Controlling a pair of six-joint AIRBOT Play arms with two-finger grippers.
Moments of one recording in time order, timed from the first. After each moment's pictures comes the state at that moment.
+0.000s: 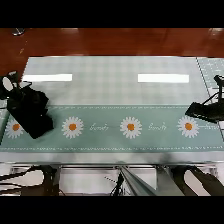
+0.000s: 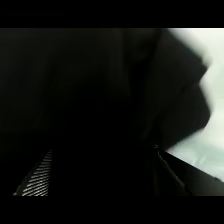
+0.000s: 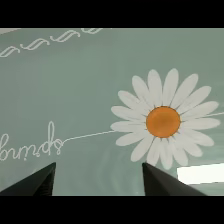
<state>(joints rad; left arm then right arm) 0.28 -1.43 1.02 1.68 -1.01 -1.69 -0.28 -0.93 0.85 -1.43 1.30 1.55</state>
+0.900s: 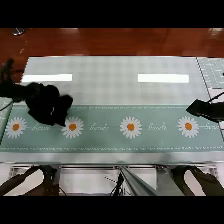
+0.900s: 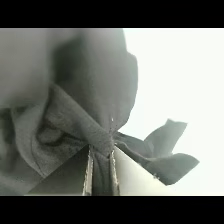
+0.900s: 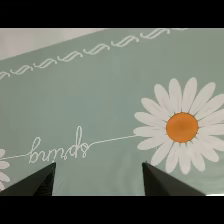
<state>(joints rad) 0.30 -1.15 1.03 1.07 -1.17 -1.38 -0.28 -0.80 0.85 -1.36 1.29 1.55</state>
